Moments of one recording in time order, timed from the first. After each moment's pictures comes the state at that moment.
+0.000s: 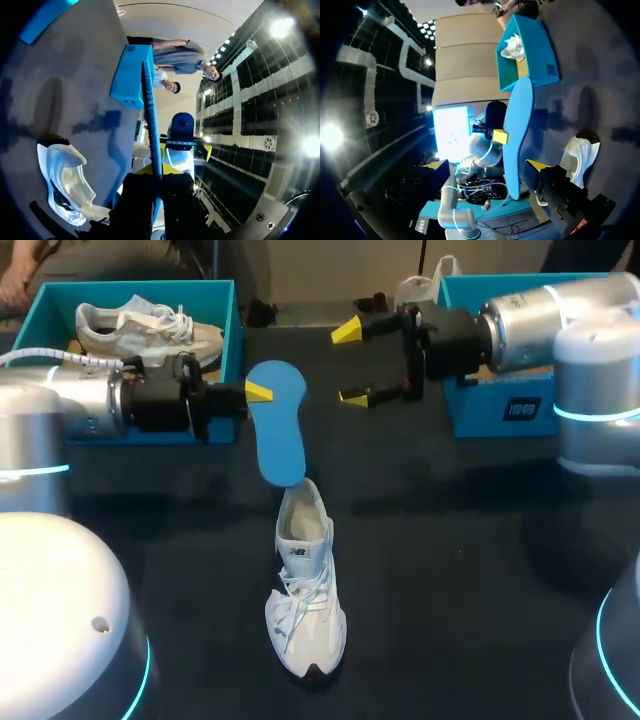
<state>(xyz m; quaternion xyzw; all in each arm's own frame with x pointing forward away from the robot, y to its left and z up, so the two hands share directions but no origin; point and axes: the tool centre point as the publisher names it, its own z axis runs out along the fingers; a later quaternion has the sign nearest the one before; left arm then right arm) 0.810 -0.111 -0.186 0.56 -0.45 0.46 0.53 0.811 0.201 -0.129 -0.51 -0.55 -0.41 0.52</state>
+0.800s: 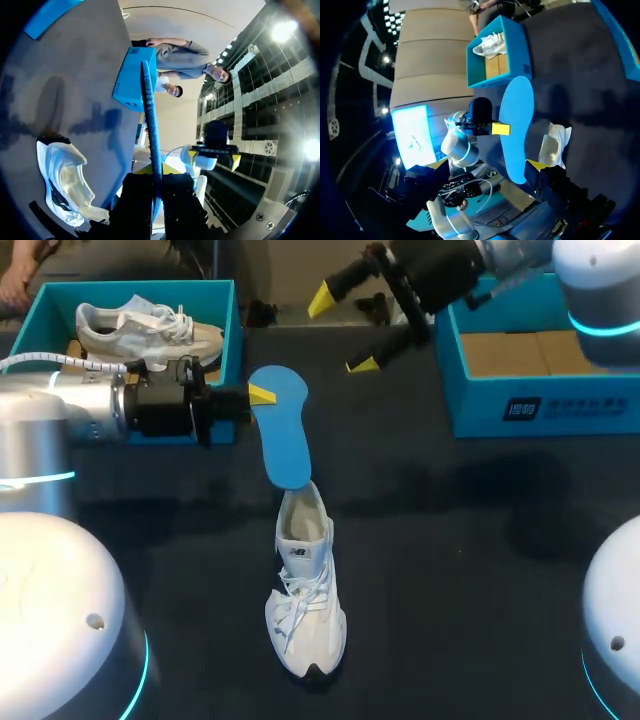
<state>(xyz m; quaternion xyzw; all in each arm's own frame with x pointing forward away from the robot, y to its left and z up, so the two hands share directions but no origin) 0.809 -0.114 -0.190 0.57 -0.44 0.46 0.52 0.805 0.213 -0.077 -0.61 -0.63 -0.26 0.41</state>
